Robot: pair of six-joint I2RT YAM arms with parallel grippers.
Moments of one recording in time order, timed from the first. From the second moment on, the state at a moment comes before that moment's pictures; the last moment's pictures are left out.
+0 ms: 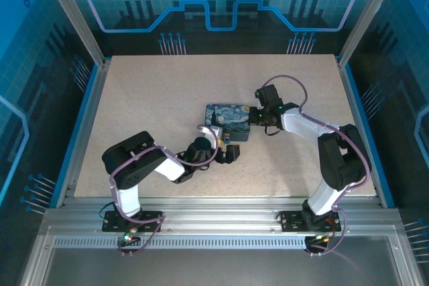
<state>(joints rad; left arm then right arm) -0.82 1.86 0.53 0.93 -0.05 -0.59 0.39 1.68 1.06 -0.35 -0.03 0.43</state>
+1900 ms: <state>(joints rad) -0.70 1.96 0.58 1.11 0.16 -0.75 0.42 1.71 1.09 -0.34 -0.05 0.42</state>
